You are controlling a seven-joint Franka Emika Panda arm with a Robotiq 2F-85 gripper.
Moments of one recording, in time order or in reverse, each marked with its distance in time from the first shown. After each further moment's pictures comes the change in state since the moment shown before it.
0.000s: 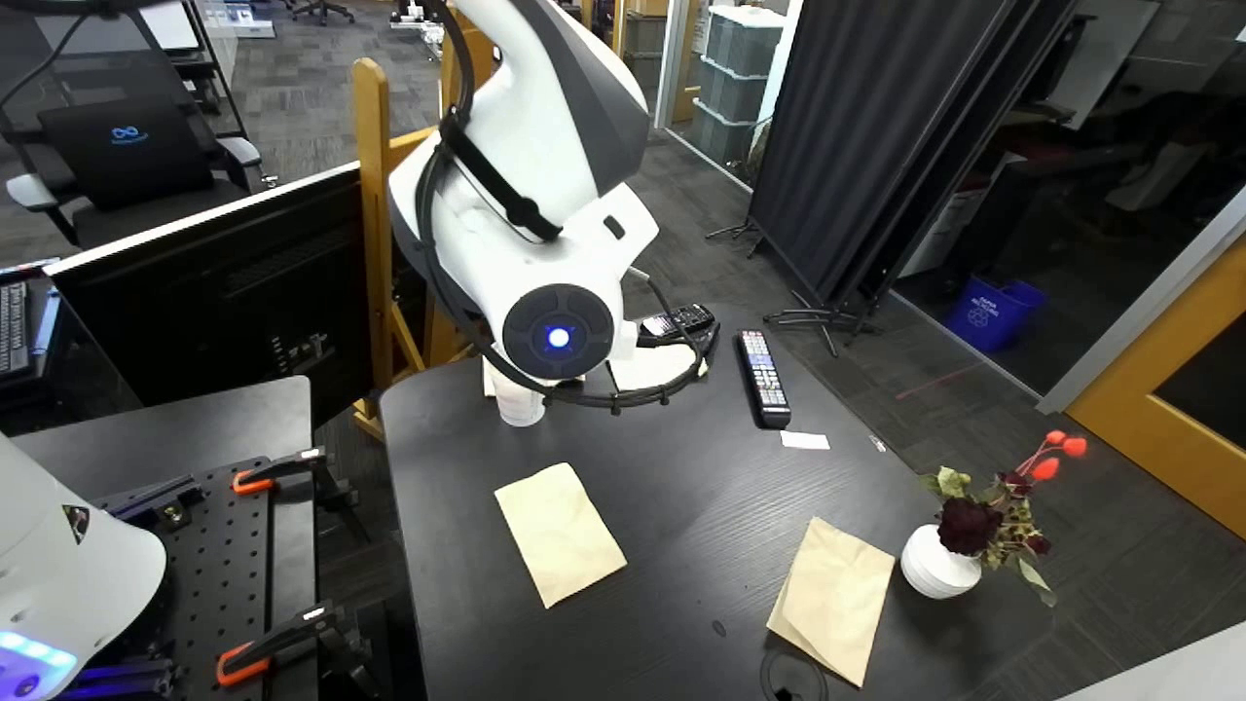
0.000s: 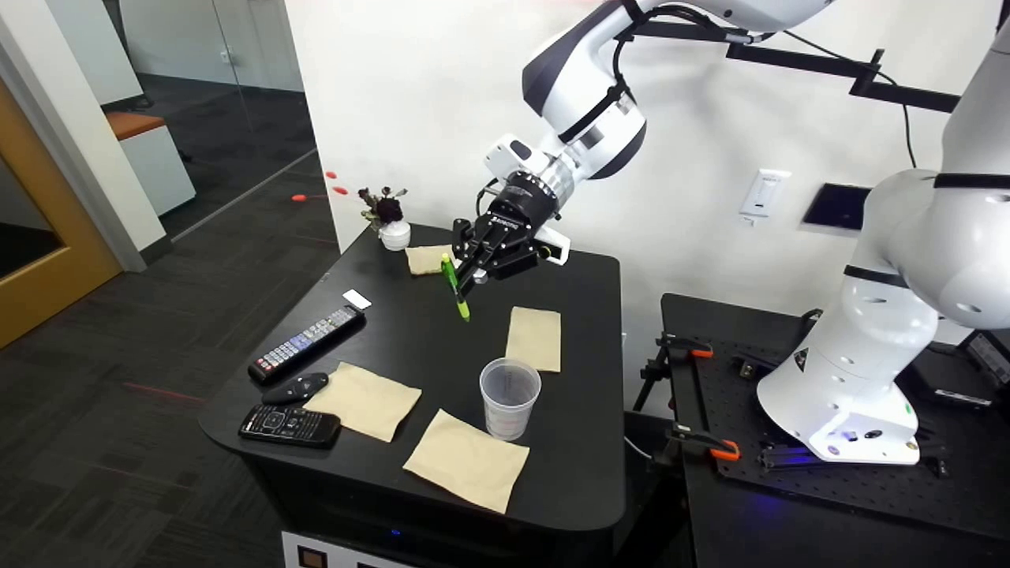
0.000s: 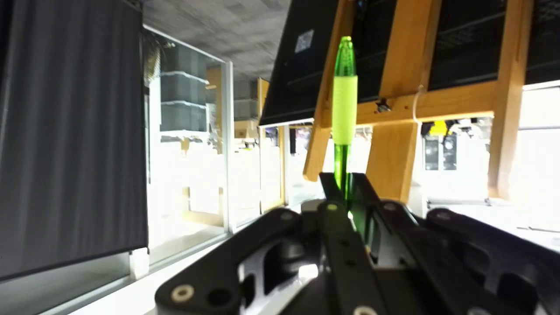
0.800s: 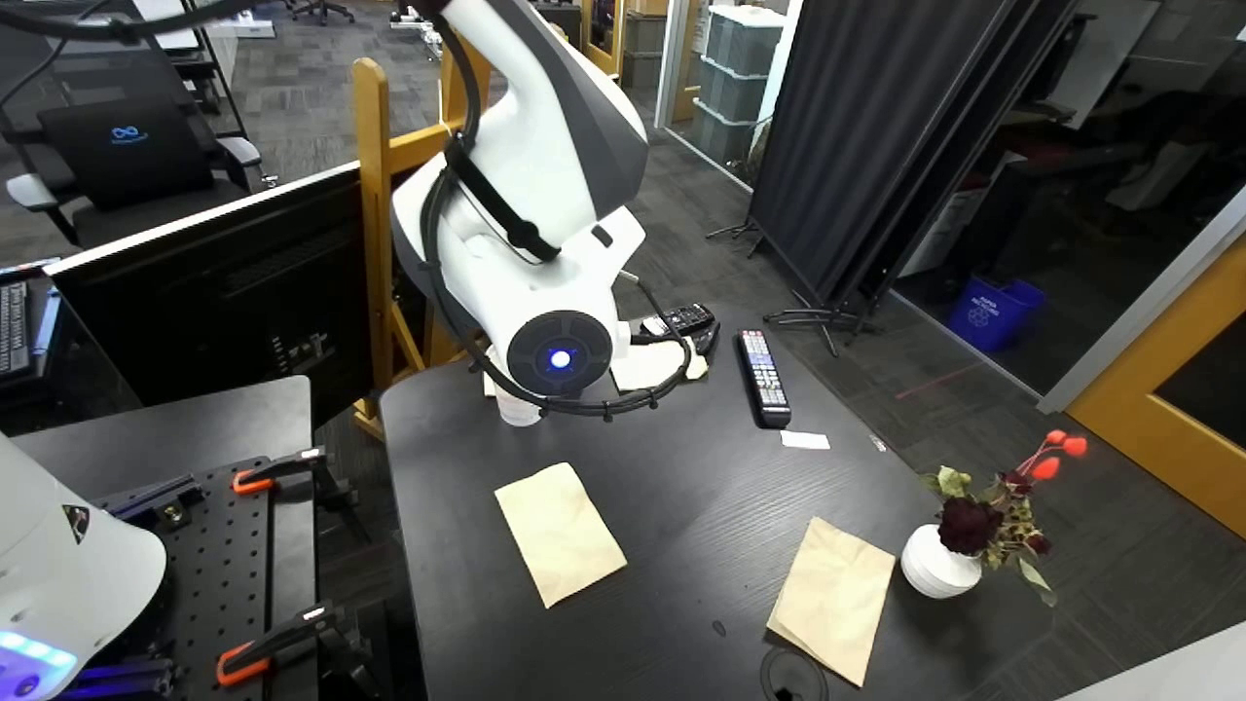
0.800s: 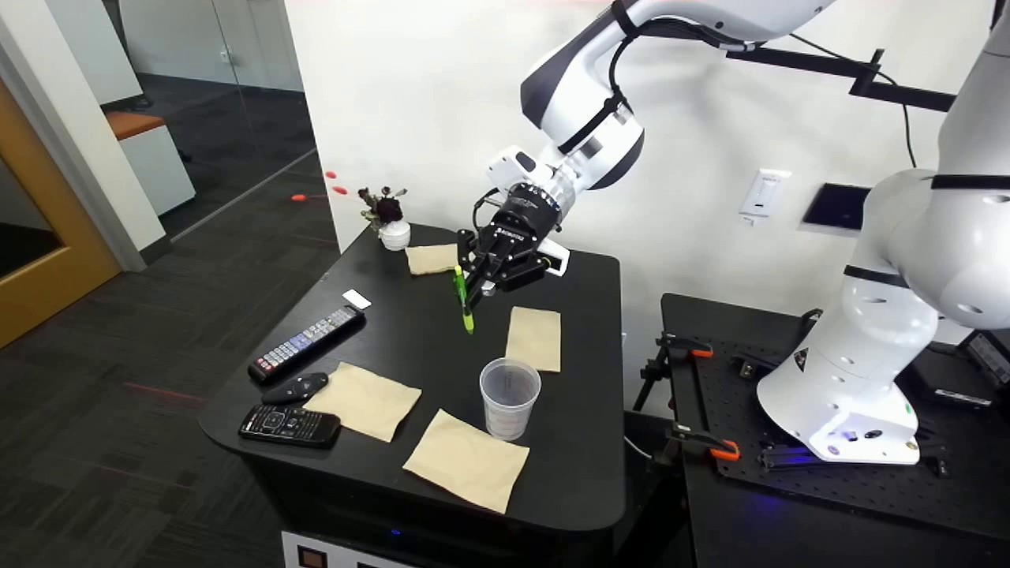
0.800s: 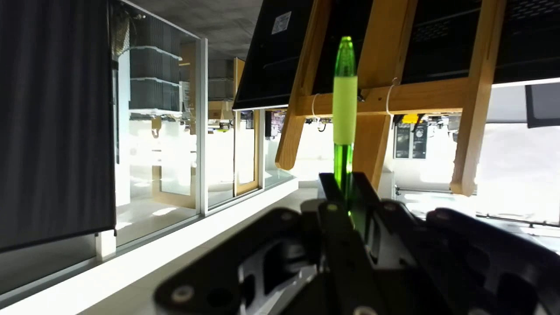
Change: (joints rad) arm 0.006 0.027 -0.008 -0.008 0.000 -0.071 -0.094
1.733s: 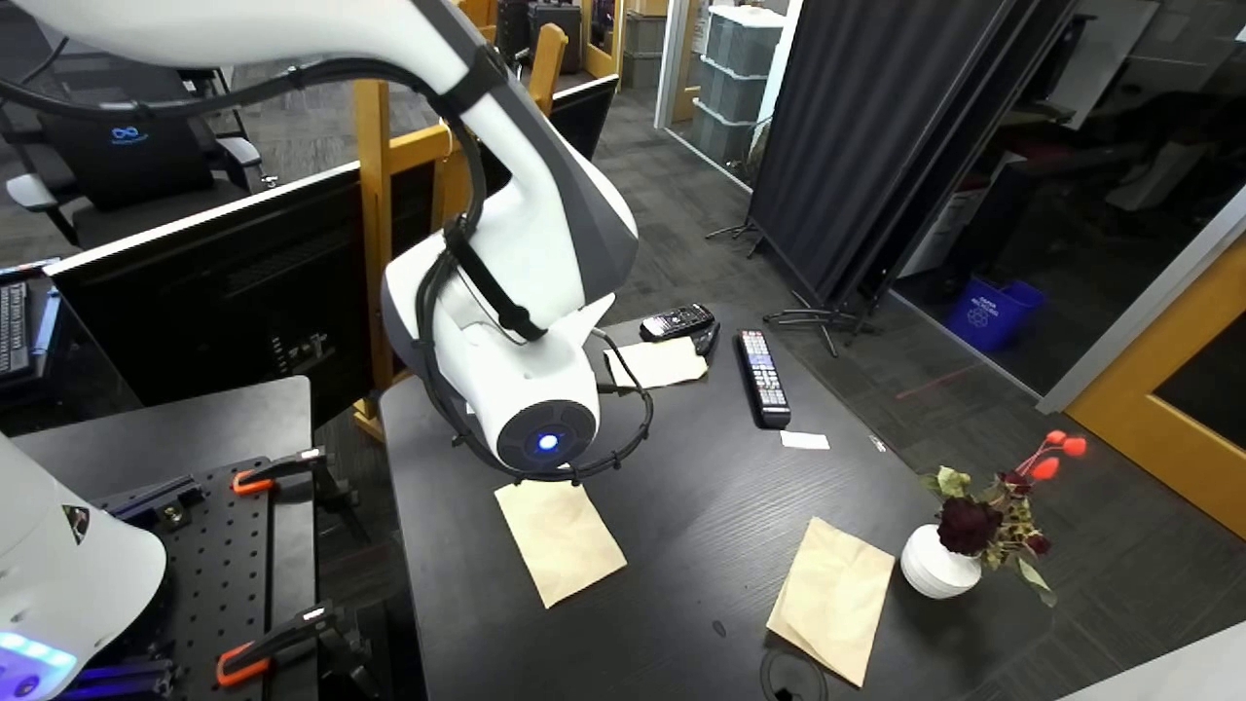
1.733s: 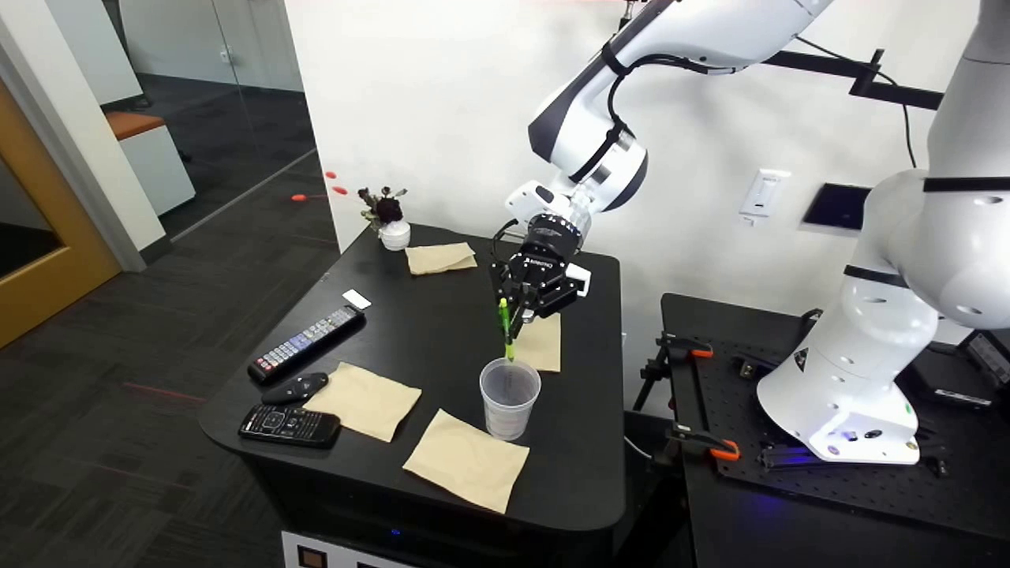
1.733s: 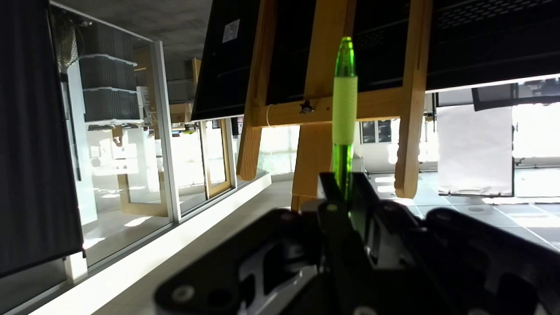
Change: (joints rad) arm -0.006 0.072 -0.064 -0.052 -0.098 -0.124 -0.048
